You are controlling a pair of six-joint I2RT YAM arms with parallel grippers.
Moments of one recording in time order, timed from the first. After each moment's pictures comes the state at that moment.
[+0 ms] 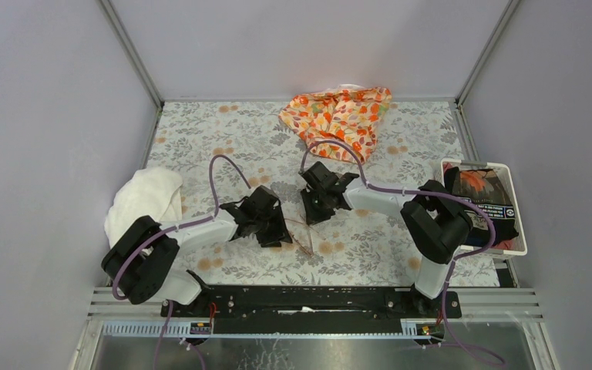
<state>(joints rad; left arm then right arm) -0.71 1.42 0.63 -0.27 0.19 -0.95 0.79 1.80 1.12 -0.43 -0.12 0.48</state>
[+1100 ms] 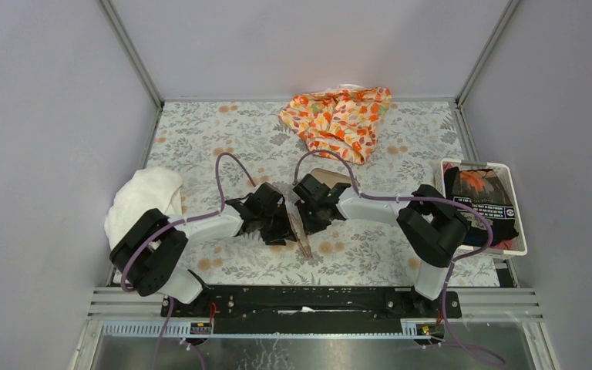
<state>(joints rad) -0.71 1.49 0.68 -0.25 0.22 -0.96 0.90 1.80 1.09 -0.44 -0.06 0.54</state>
